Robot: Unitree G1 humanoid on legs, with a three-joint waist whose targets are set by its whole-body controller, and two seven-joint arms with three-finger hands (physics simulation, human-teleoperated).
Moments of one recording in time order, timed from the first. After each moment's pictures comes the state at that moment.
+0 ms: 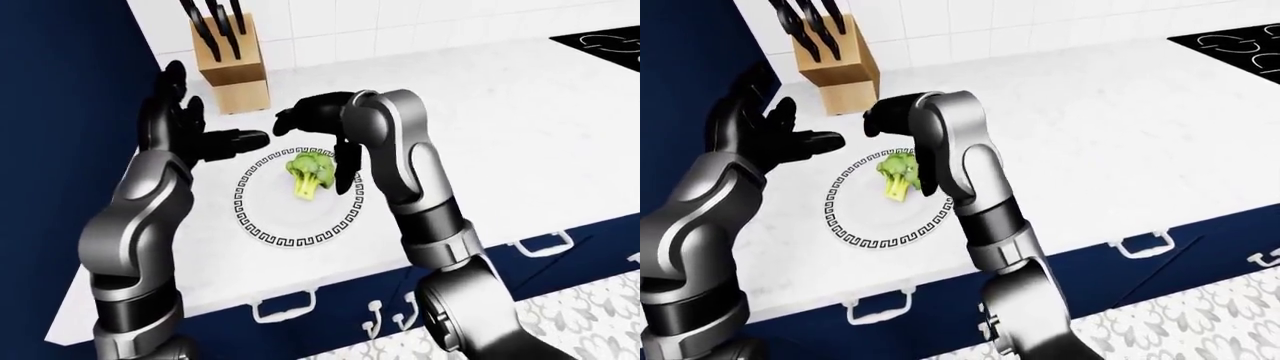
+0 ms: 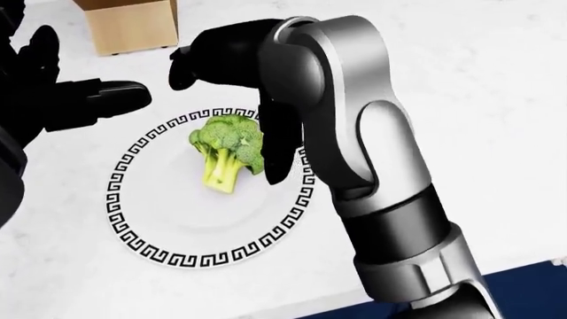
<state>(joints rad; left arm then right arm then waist) -0.67 0.31 0.23 -0.29 -0.39 0.87 0.23 -1.10 0.01 0.11 0.28 -1.14 0.05 1.09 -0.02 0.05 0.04</state>
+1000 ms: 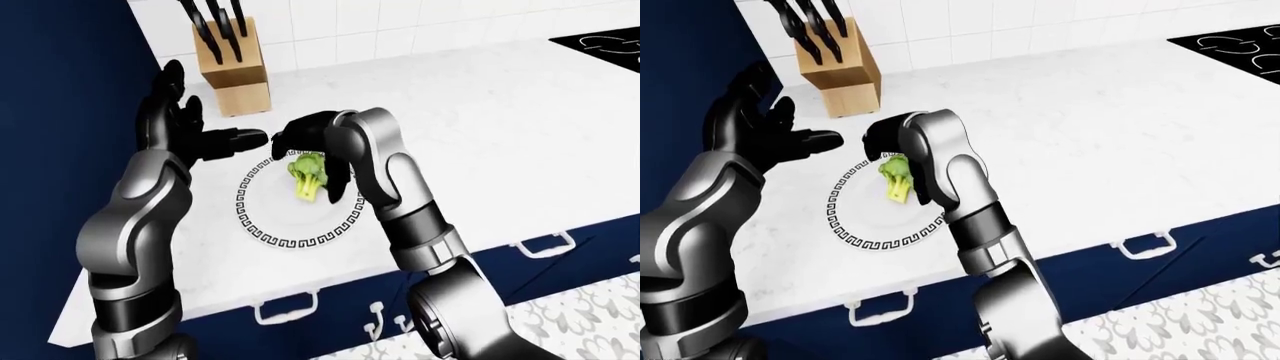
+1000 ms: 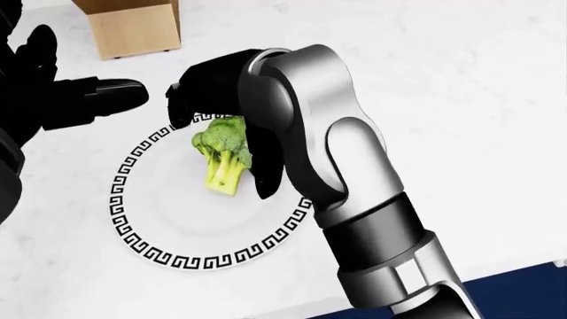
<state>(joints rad) -0.67 0.31 0.23 -0.29 -0.40 0.87 0.24 -1.09 0.05 0.13 0.40 -1.21 -0.03 1.03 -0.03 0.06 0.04</state>
